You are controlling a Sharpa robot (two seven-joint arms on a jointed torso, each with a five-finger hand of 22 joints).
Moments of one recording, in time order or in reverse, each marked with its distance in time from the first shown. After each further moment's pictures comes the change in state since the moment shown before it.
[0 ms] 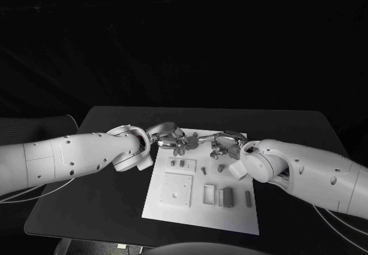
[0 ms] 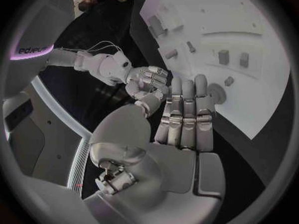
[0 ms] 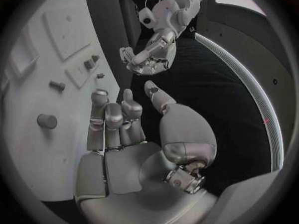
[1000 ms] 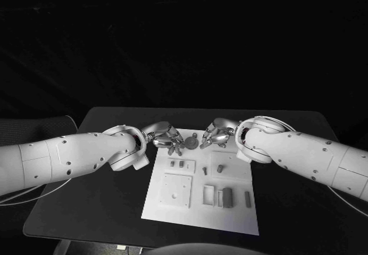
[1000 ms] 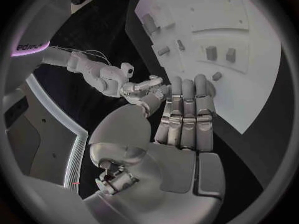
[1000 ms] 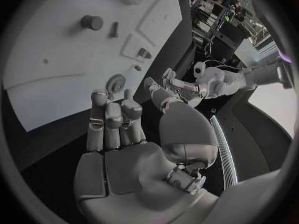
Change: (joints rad) left arm 0.000 -0.008 0.000 -0.025 0.028 0.001 -0.028; left_hand -0.007 -0.036 -0.010 0.010 0.000 0.000 0.000 0.000 -0.001 0.000 0.000 -0.008 -0.003 0.004 0.004 0.000 0.000 0.000 0.000 0.000 0.000 0.005; right arm 0.082 0.110 0.020 -0.151 -0.908 0.243 -0.135; right_hand 0.023 -0.007 -0.018 0.001 0.008 0.020 -0.016 0.000 0.005 0.004 -0.004 0.000 -0.002 0.005 -0.003 0.000 0.002 0.000 0.003 -0.002 0.000 0.000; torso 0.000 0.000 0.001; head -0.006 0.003
